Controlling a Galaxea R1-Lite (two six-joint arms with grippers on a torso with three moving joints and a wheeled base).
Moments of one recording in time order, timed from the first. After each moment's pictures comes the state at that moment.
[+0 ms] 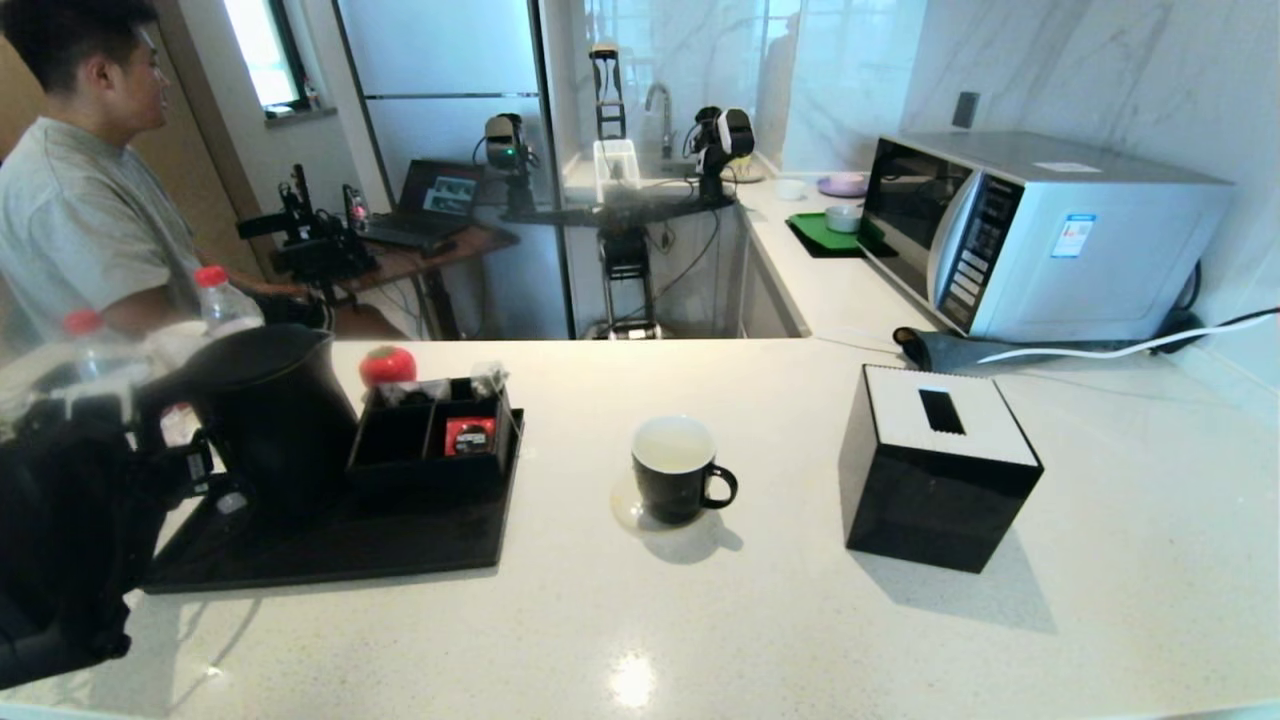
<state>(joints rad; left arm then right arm) 0.39 2.12 -0.49 -1.52 0.24 0.12 0.01 0.00 0.00 0.00 0.02 -0.10</state>
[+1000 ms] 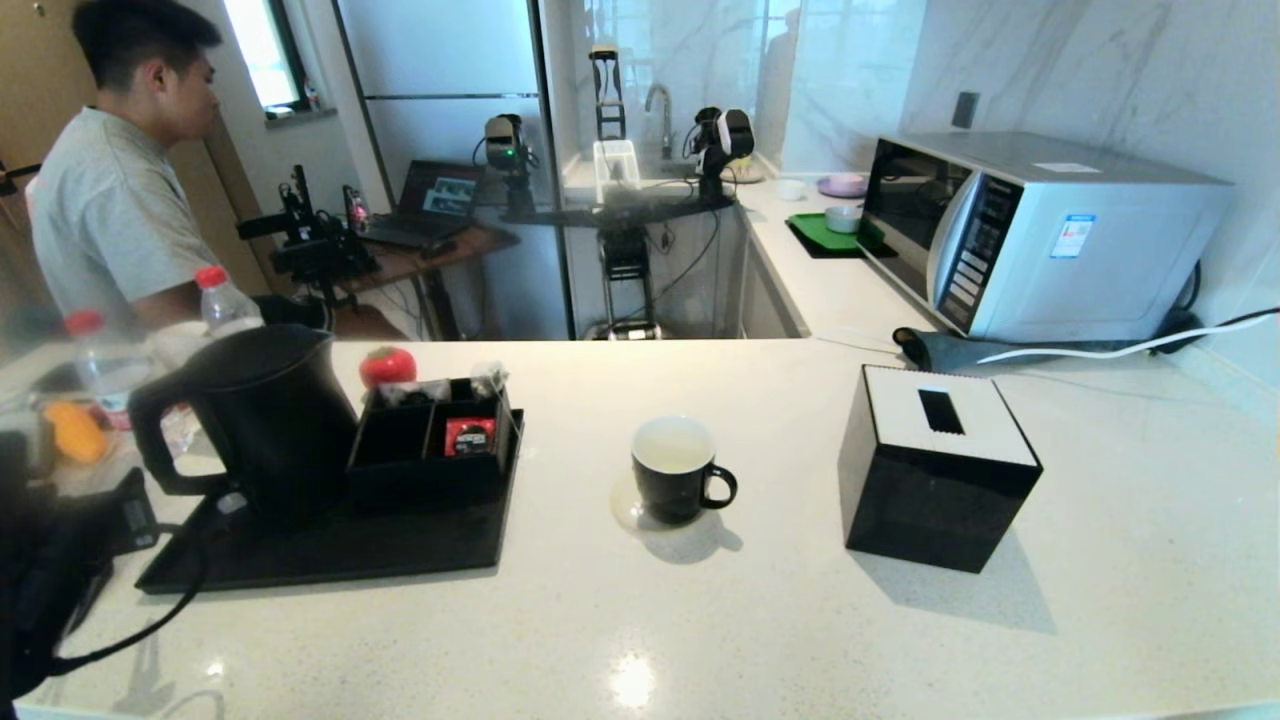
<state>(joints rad) 0.40 1.79 -0.13 -1.52 0.20 0.09 0.01 0.00 0.00 0.00 0.02 -0.10</state>
